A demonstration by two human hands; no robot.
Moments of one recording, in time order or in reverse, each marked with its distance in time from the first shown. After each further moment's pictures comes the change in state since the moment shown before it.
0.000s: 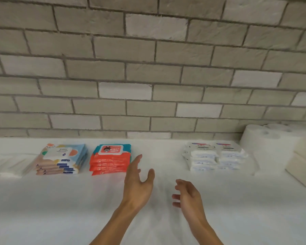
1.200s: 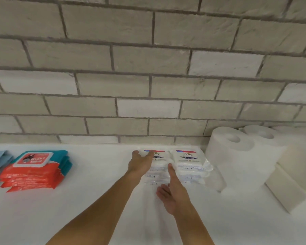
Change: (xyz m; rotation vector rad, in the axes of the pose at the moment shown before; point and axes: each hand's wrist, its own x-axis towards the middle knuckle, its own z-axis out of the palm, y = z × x) left_hand 0.117 0.042 0.261 0.020 -0.162 -0.494; right_hand 0.210 -0.006 -0.132 0.600 -0.059 0.566
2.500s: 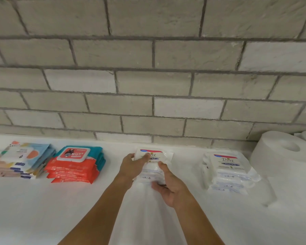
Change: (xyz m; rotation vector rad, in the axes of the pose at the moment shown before) left_hand 0.011 -0.026 -0.115 -0.201 0.098 0.012; right_hand 0.031 0.054 0.094 -0.212 -0.212 0.115
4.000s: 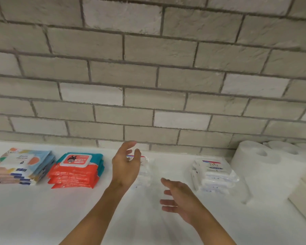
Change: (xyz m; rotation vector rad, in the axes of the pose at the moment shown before) left_hand -0.059 0.032 -0.031 0.059 0.197 0.530; right_hand -0.090 -0.002 -0.015 -0.512 0.090 -0.168
